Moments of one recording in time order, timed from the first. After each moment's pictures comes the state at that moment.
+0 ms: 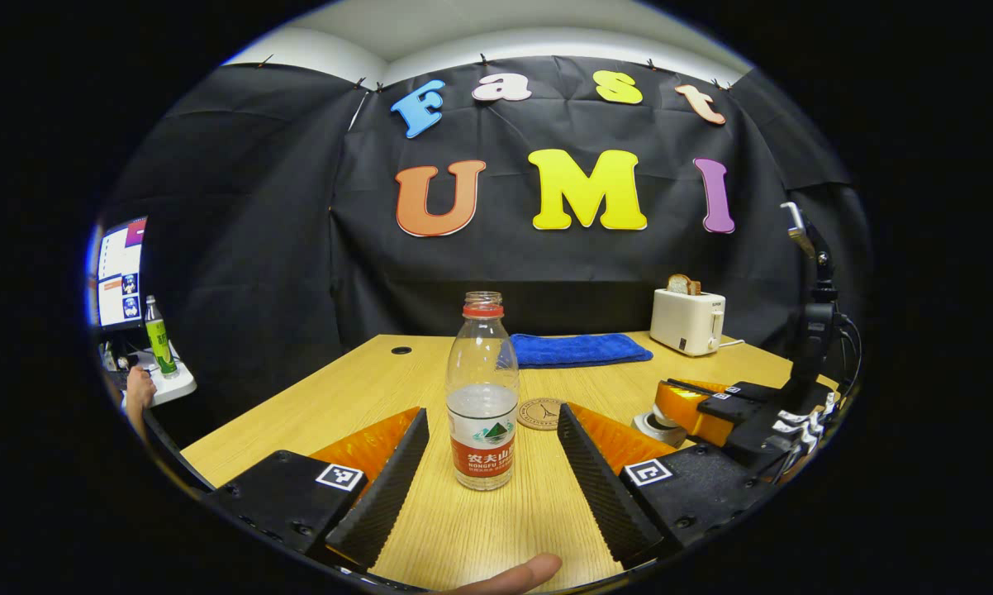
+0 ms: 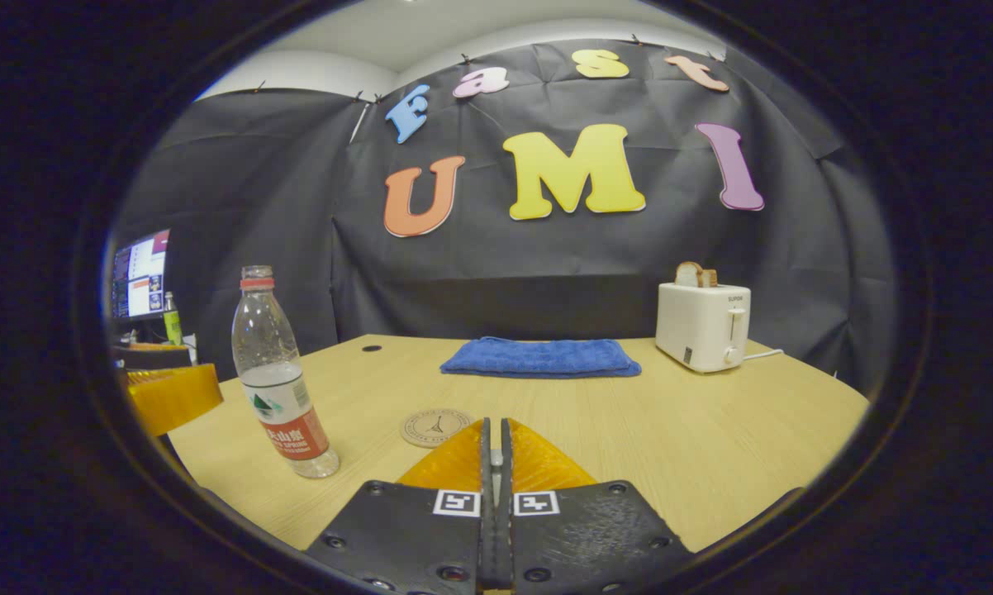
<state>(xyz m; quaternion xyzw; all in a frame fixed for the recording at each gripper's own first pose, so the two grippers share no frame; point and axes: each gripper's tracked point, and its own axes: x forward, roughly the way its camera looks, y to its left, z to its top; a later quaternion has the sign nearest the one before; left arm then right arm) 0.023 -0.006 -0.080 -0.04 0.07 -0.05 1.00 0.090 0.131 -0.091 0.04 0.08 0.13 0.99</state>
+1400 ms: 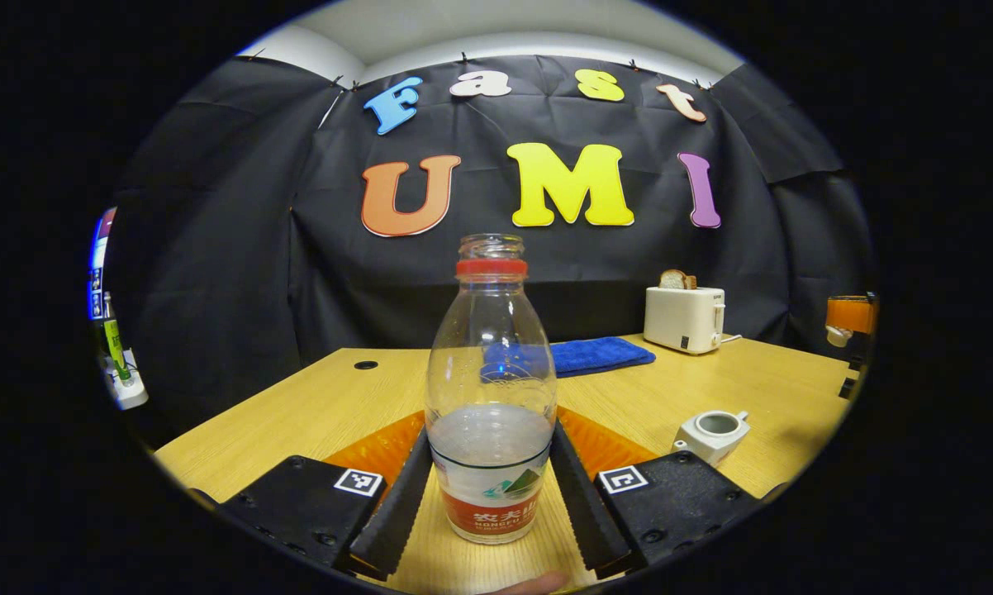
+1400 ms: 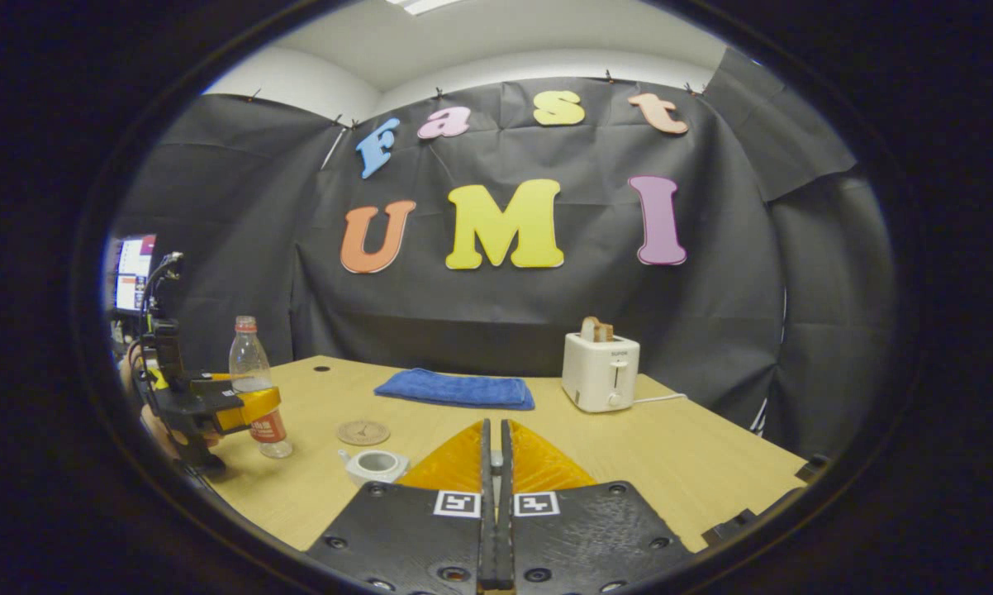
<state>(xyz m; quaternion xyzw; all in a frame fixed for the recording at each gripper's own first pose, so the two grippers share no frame) 0.109 -0.011 -0.111 -0.02 0.04 -0.10 0.99 0.022 -0.001 -0.037 0.00 0.02 0.05 1.00</state>
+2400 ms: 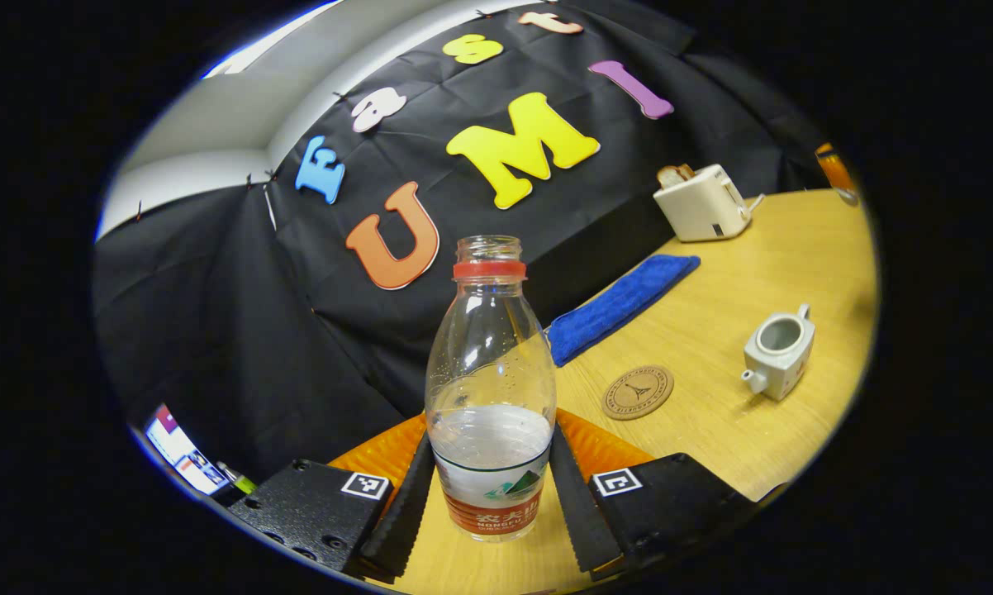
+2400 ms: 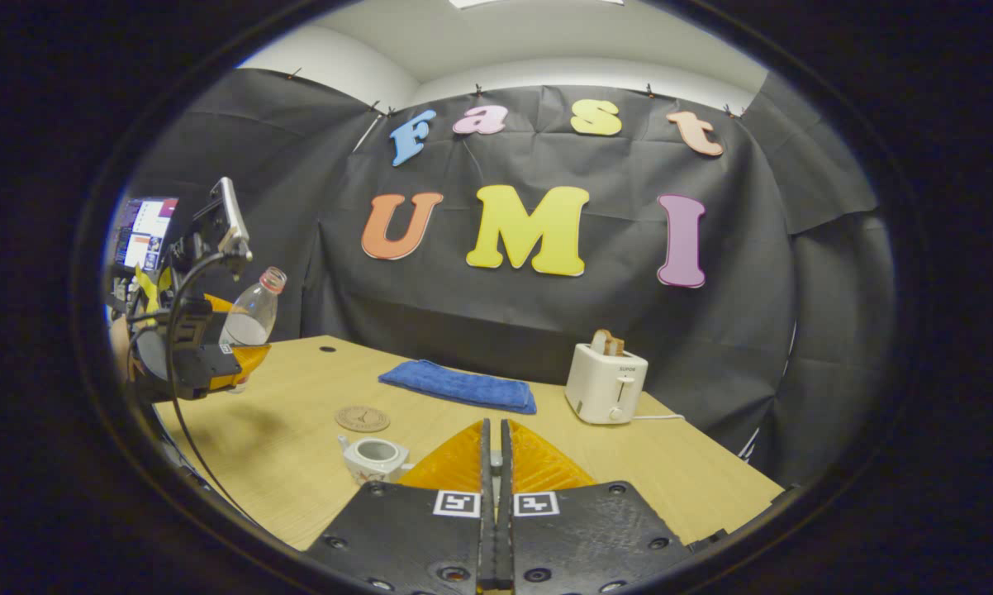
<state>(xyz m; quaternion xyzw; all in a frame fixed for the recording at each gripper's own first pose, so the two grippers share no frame) 0.098 0.019 -0.069 0.32 0.06 -0.01 0.95 0.021 0.006 -0.036 -0.05 0.02 0.07 1.00</state>
